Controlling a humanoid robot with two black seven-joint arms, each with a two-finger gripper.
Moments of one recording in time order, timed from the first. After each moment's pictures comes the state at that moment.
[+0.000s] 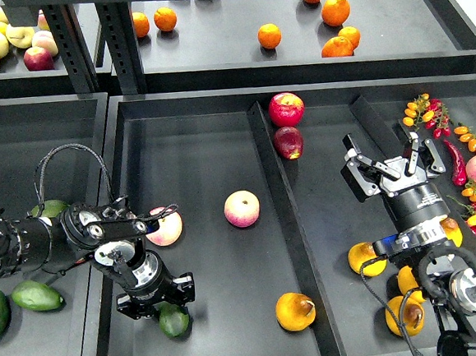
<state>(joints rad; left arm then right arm) -1.16 0.00 0.61 -0.72 0.03 -0.49 0.49 0.05 0.02 1.53 1.27 0.37 0.35 -0.37</state>
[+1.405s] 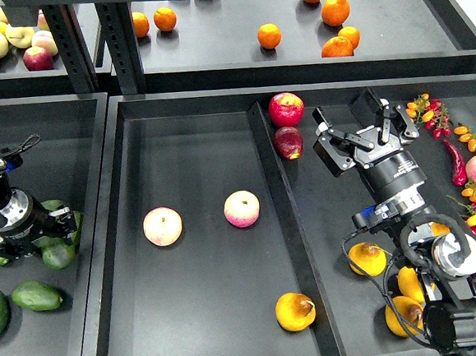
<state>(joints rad) -1.21 0.47 0.62 -0.78 0.14 -0.49 0.49 0.18 0.01 1.45 1.28 0.36 0.30 -0.37</state>
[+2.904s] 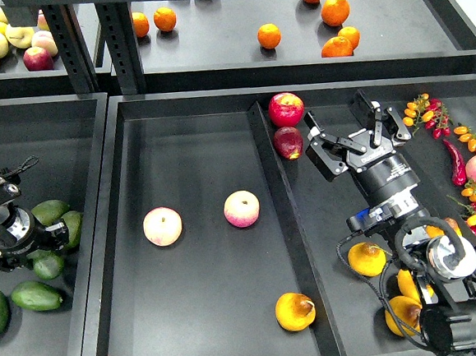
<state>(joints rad) -1.02 0.31 0.55 -0.46 0.21 -0.49 0.49 0.18 0.01 1.41 1.28 0.36 0.30 -0.37</state>
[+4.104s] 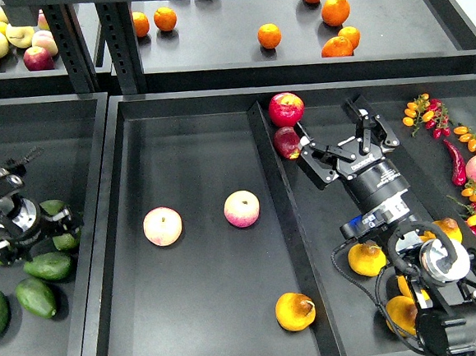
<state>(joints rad) -1.10 0.41 0.37 -0.51 0.23 -0.49 0.49 0.17 0.01 1.38 1.27 0.36 0.29 -0.38</state>
